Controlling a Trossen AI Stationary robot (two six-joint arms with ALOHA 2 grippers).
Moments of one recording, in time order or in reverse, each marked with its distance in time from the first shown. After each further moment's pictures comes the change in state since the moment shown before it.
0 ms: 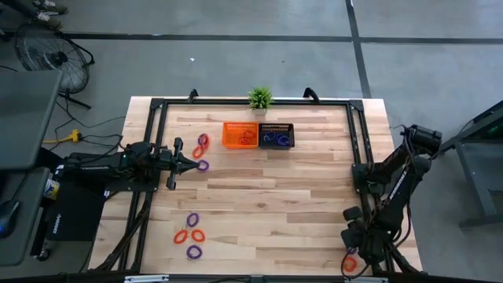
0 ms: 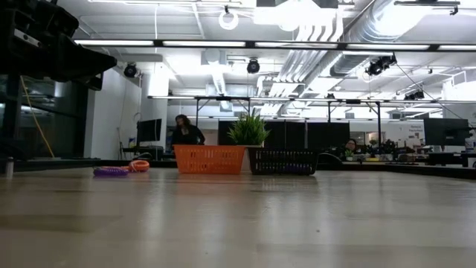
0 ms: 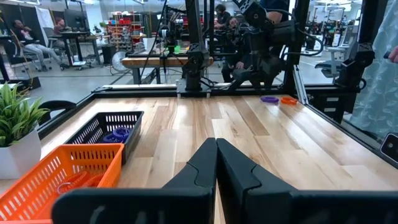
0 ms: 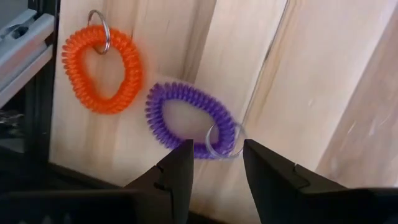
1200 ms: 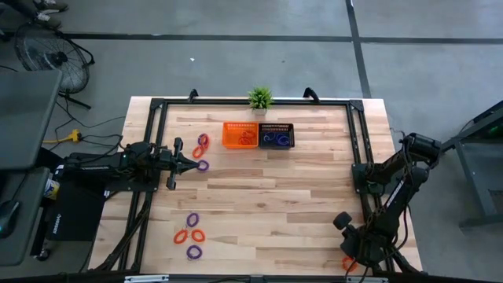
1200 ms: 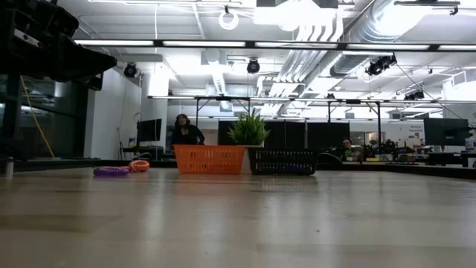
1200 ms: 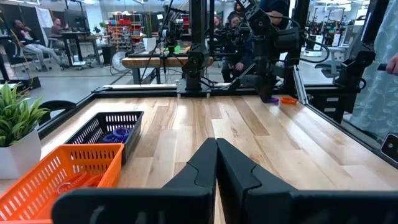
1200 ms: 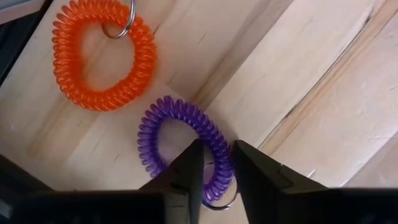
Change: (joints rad) left arm 0.000 0.000 0.000 0.000 0.000 0.000; right arm 0.000 0.142 0.004 0.103 0.081 -0.397
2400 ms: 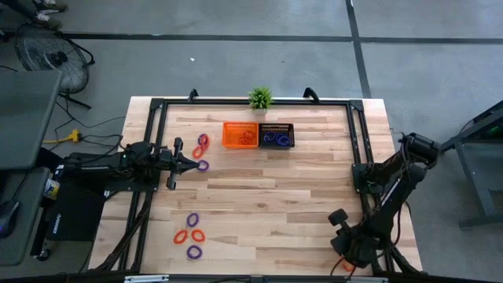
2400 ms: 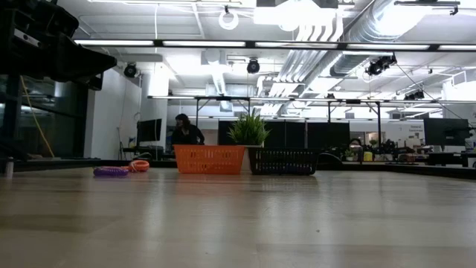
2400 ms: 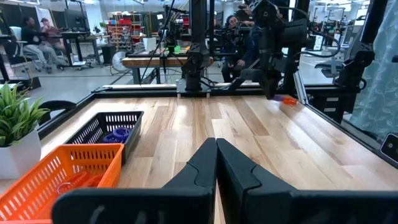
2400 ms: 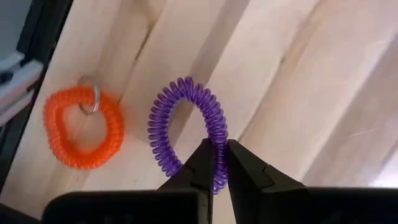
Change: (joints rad) left arm 0.000 0.000 0.000 0.000 0.000 0.000; right arm -0.109 -0.025 0.133 -0.150 0.009 0.086
